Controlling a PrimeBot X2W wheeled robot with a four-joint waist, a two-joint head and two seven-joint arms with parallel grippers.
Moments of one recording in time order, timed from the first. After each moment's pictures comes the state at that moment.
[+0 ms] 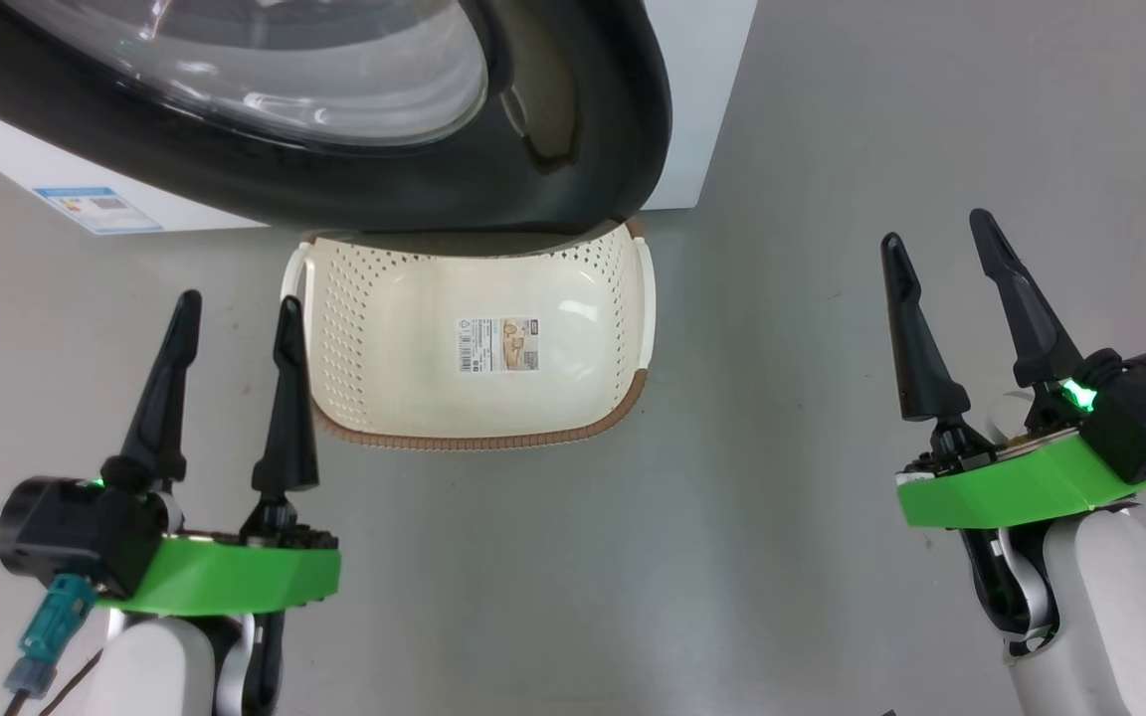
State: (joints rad) left arm -0.30 0.03 -0.01 0.06 -0.19 -0.07 -0.25; right arm -0.31 -0.07 0.05 0.09 0.28 0.12 -0.26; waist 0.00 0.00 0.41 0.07
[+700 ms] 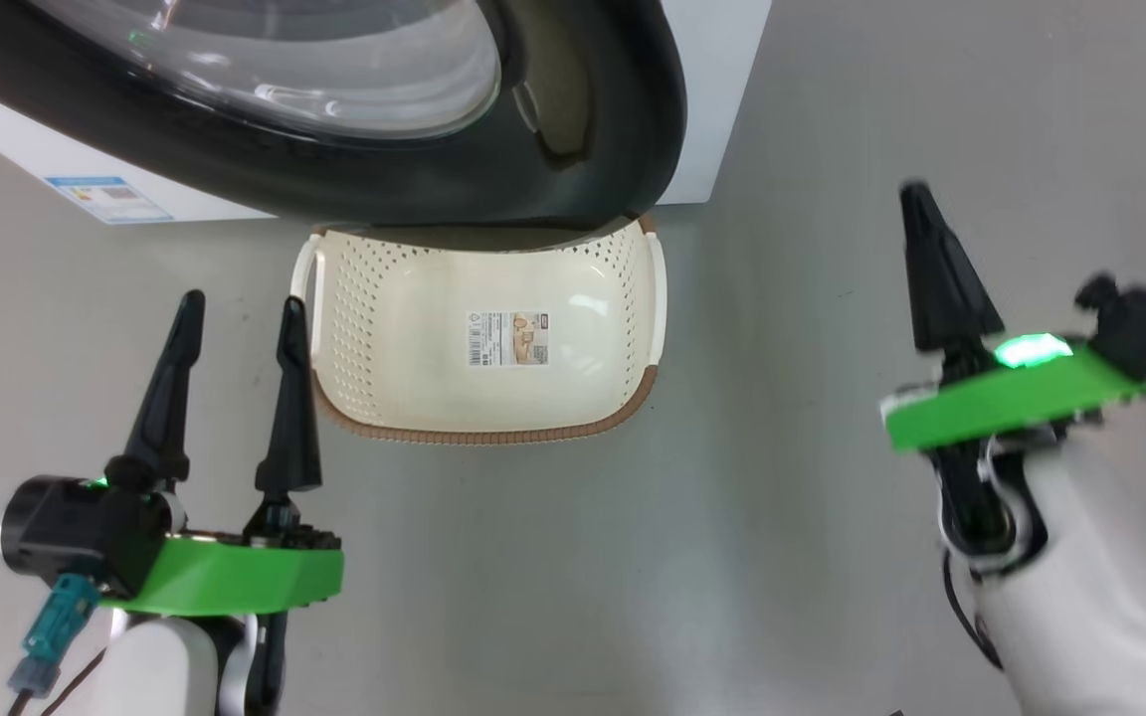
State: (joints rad) left arm -0.30 0.03 -0.01 0.06 -0.19 -0.07 -0.25; right arm -0.45 -0.09 0.13 0.30 0.70 0.12 -0.26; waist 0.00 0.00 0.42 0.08
